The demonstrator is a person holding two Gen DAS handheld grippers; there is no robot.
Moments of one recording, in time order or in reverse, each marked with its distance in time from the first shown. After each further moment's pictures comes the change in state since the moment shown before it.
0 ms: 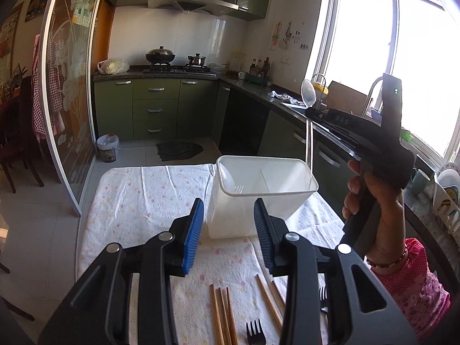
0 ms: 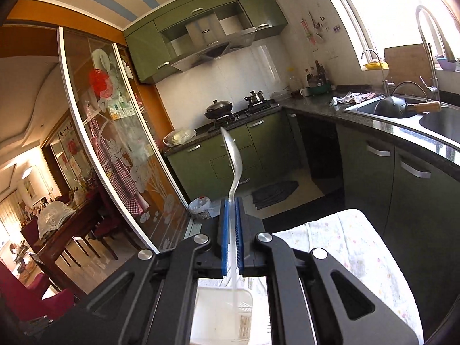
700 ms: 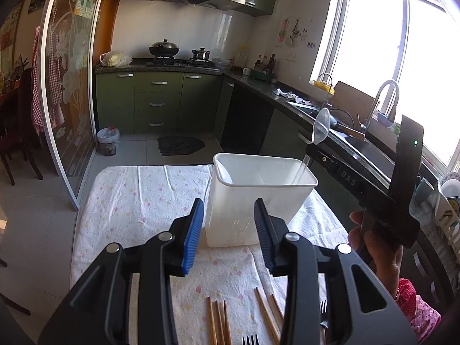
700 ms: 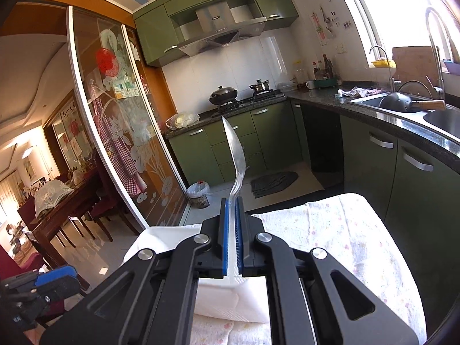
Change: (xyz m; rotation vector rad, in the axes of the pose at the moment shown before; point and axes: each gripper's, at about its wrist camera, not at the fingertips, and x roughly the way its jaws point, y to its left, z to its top) left arm 0.030 -0.001 0.020 -0.043 0.018 0.010; right arm -0.006 0.004 -0.067 -0.094 0.061 0.003
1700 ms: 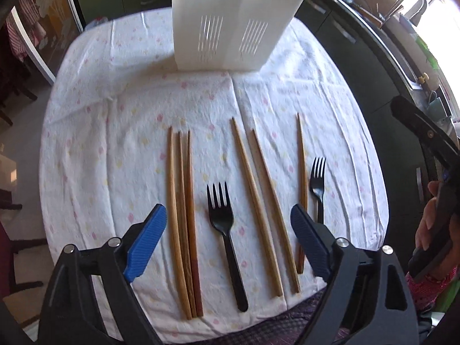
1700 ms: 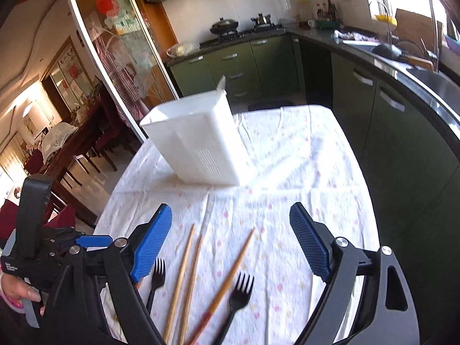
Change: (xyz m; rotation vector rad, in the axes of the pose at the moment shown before) left arm 0.034 -0.038 -0.114 -0.035 0.772 0.025; right arm -0.138 -0.060 -0.071 0.019 0.490 0.009
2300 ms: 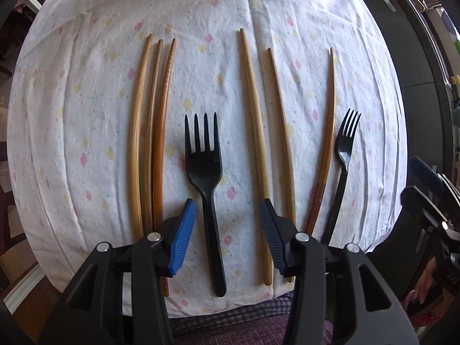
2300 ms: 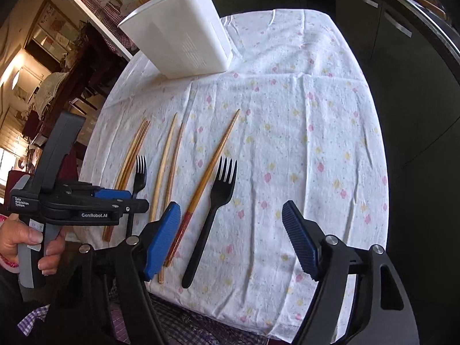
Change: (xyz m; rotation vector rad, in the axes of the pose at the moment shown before) left arm 0.065 -0.016 -0.012 -0.106 0.241 0.023; right arm 0.029 -0.007 -0.047 -0.010 0.420 -0.001
